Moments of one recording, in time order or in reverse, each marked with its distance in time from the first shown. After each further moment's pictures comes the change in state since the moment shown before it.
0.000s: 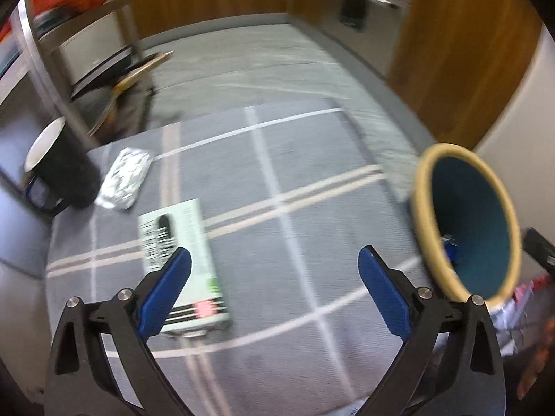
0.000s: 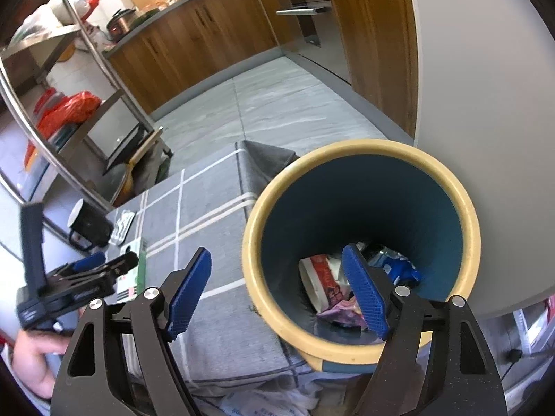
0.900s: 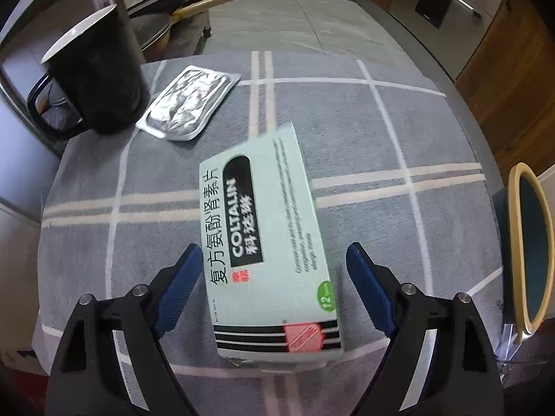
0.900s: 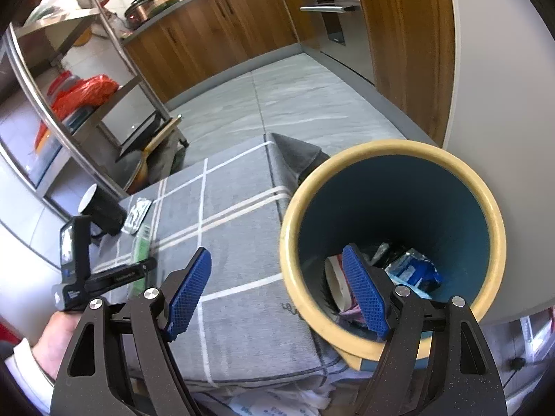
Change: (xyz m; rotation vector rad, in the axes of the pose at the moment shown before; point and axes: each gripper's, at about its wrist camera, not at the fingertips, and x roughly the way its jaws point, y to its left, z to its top) left arm 0.064 0.092 -0.026 -0.192 0.128 0.053; right arm 0.007 0.035 -0.003 -0.059 0.016 0.038
